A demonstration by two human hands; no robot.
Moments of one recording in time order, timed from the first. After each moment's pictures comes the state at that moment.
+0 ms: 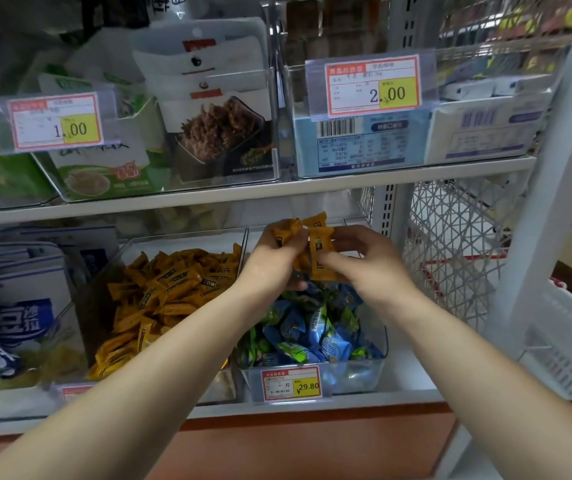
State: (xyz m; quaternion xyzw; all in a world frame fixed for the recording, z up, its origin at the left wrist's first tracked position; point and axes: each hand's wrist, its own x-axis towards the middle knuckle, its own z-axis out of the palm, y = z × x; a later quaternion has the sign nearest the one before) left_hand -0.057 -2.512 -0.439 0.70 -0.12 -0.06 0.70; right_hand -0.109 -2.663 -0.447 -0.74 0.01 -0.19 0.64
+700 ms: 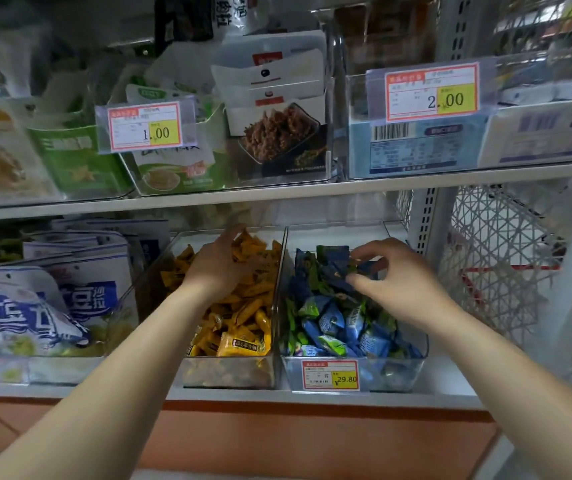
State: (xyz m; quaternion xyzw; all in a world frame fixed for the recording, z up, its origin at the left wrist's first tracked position) left_hand -0.028 -2.377 -0.437 0.95 -0.09 0.10 0.28; right_hand -0.113 -2.658 -0.451 -0.91 -0.04 -0.18 0.37
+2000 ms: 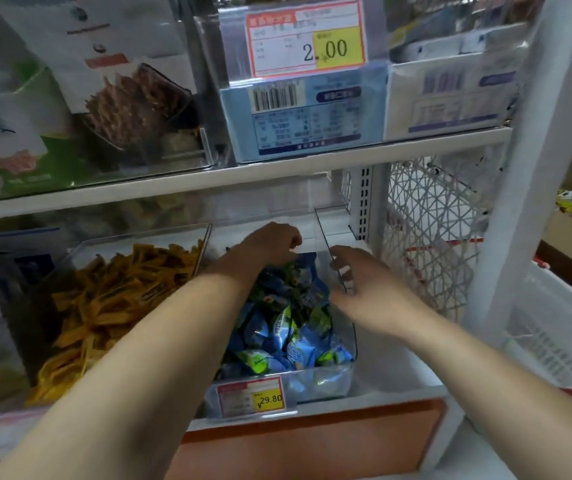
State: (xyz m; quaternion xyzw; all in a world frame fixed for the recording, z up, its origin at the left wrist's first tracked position) left_hand 0.060 -2.577 -0.470 0.94 -0.33 -0.05 0.04; right_hand -0.116 -2.721 -0.485 -0.93 -0.02 -0.10 0.34
